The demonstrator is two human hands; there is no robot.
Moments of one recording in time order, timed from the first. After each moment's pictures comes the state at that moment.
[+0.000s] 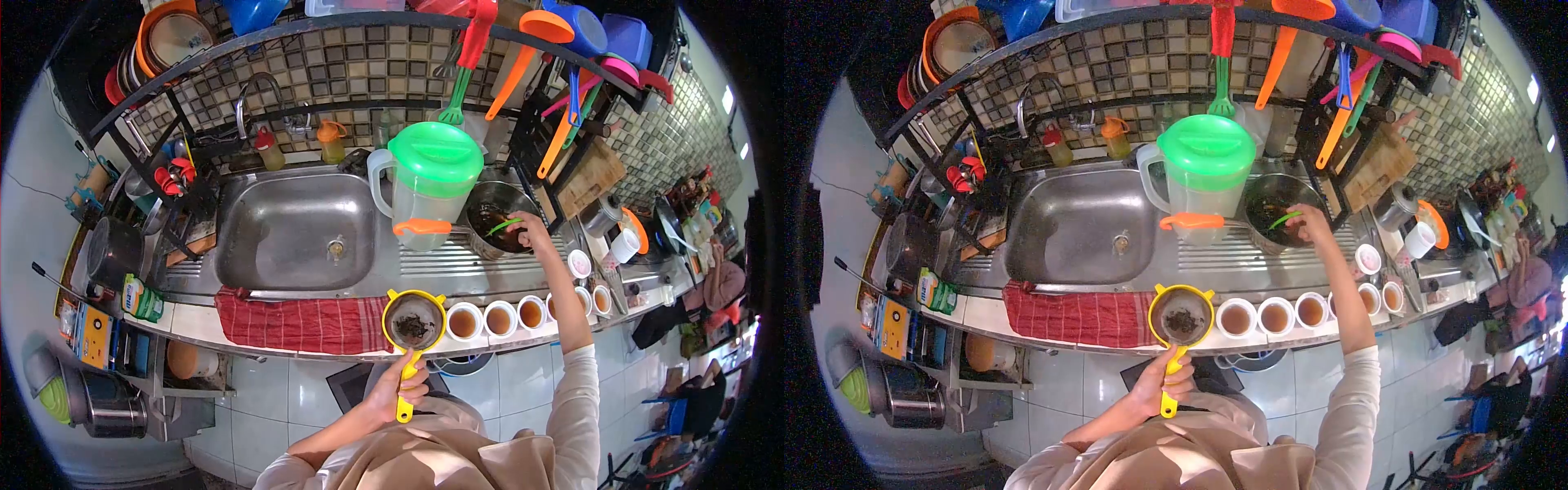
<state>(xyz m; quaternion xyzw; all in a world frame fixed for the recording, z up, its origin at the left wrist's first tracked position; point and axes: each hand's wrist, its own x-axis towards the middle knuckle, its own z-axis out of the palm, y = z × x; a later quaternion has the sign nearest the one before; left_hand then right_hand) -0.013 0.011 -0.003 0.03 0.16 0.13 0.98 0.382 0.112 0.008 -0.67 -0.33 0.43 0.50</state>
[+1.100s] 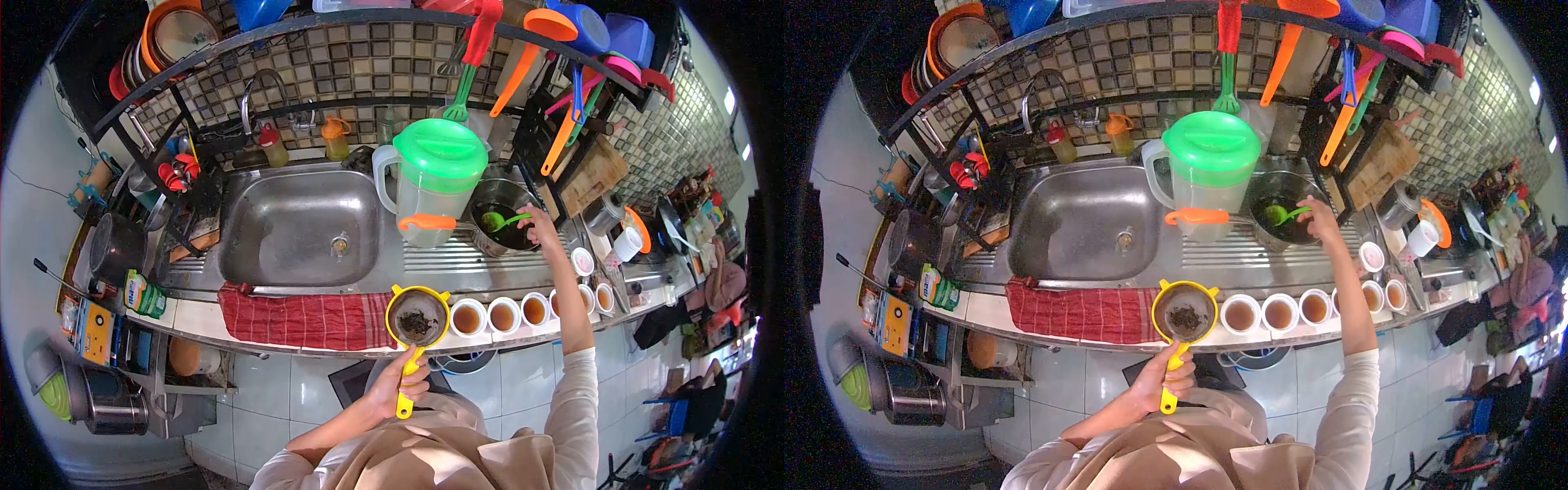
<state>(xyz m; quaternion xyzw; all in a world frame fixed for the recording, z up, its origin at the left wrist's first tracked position) -0.018 0.014 -0.004 0.03 0.16 0.11 0.98 0.373 0.101 0.022 -0.69 -0.34 0.39 0.51</state>
